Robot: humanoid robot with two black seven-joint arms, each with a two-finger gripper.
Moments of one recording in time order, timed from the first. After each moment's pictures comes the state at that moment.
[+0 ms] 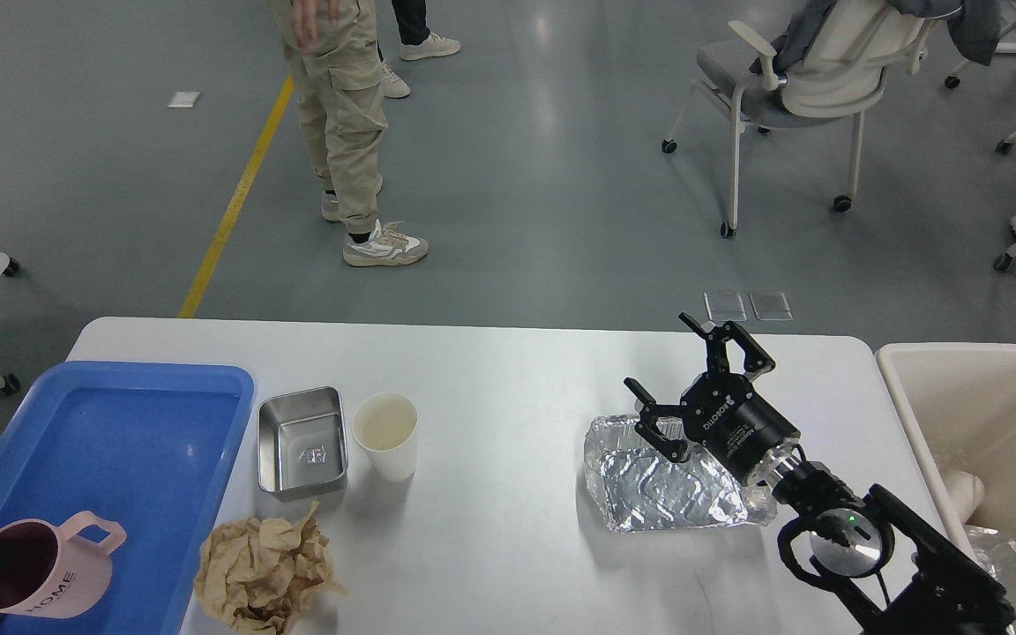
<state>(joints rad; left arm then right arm) -0.77 1.14 -0.10 -1.18 1.90 -0.61 -0.48 0.24 -0.21 1.07 1.16 -0.20 0.41 0.06</state>
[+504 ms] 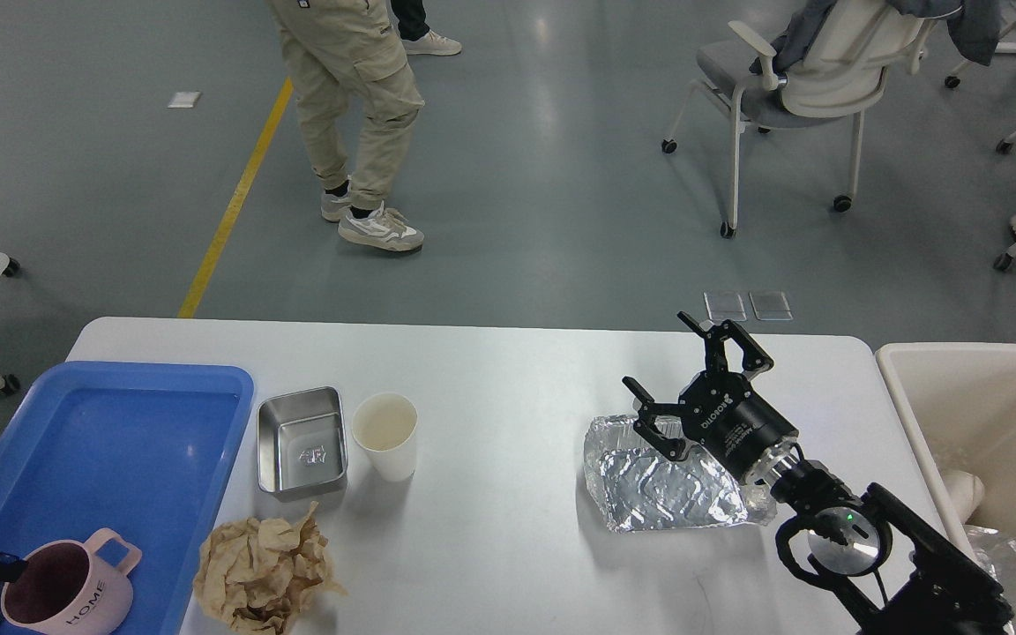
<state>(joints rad) -0.73 1.11 -0.10 -1.15 1.88 -0.57 -0.50 0.24 -0.20 1.07 1.16 -0.20 0.41 0.06</state>
